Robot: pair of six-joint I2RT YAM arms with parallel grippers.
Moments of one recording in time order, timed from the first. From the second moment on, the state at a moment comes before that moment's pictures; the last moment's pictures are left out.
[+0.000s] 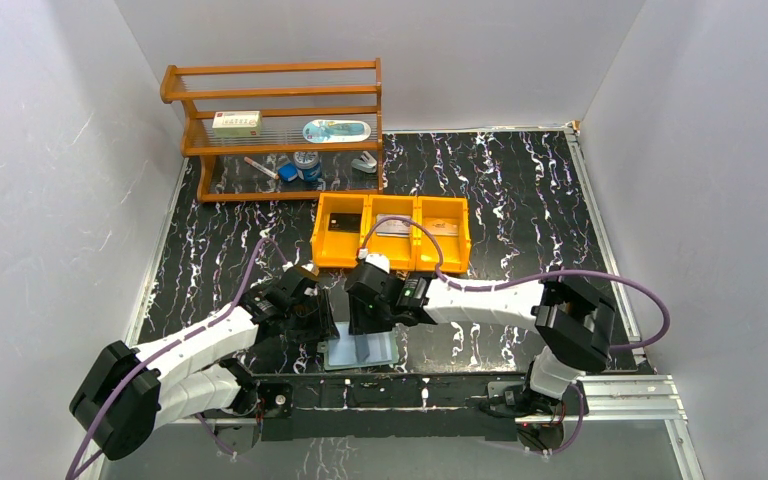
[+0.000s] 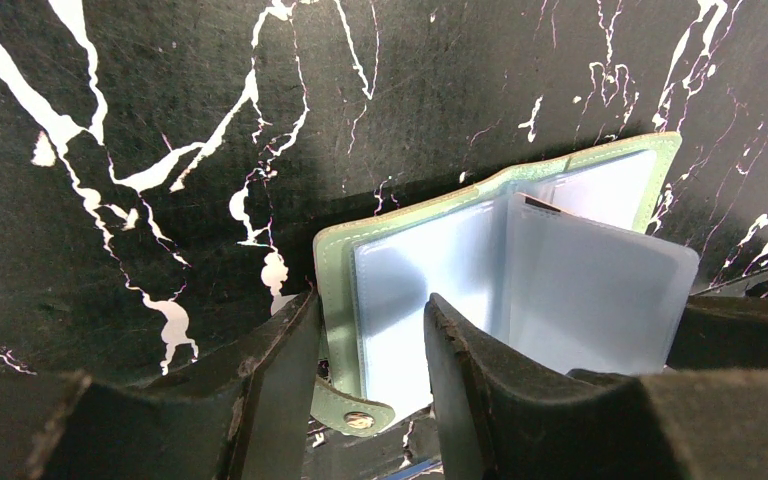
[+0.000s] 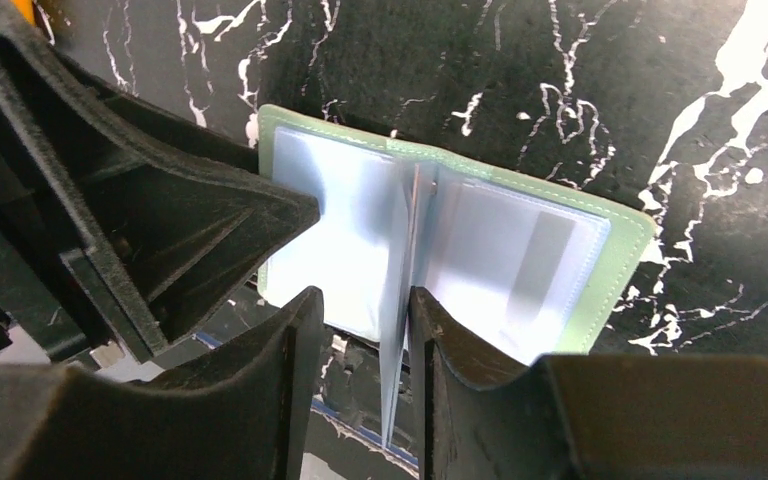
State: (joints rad) left arm -0.70 1.05 0.44 -0.47 0.11 -0.82; right arm 1.23 1.63 1.06 -0.42 0.08 0.98
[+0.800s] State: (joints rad) left arm -0.70 0.85 0.49 -0.68 -0.09 -0.90; right arm 1.21 1.53 0.92 -0.22 0.03 0.99
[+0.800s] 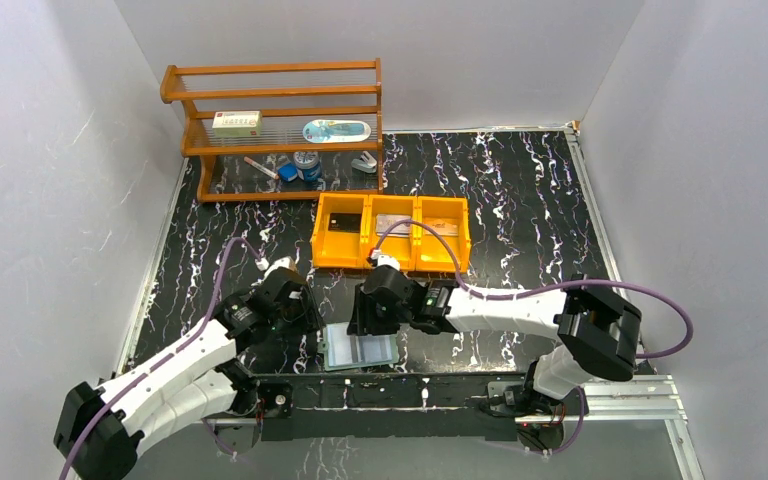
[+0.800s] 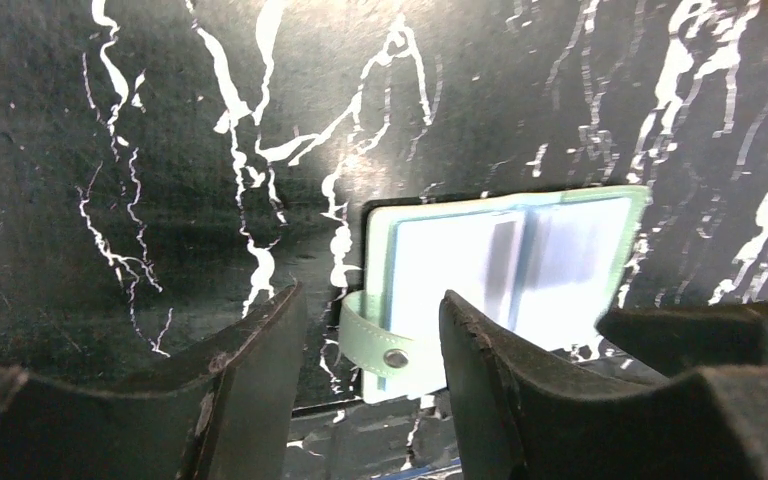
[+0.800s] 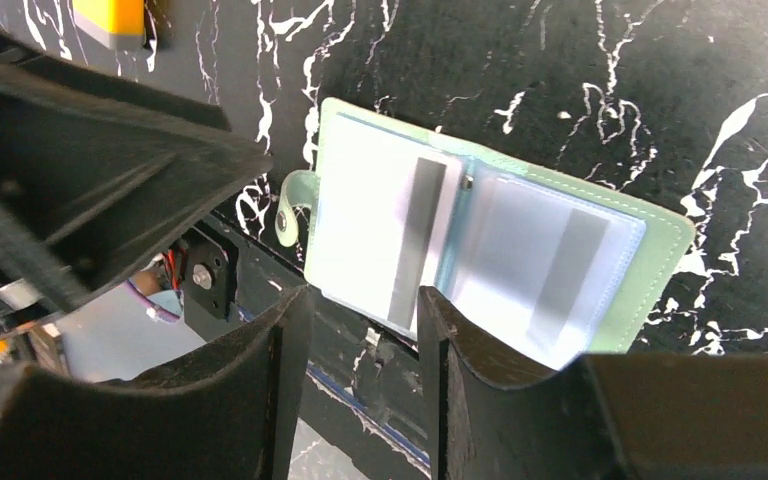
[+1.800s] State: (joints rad) left arm -0.71 1.13 0.50 -0.47 0.20 -0.78; right arm 1.07 1.65 0.66 0.23 -0.28 1.18
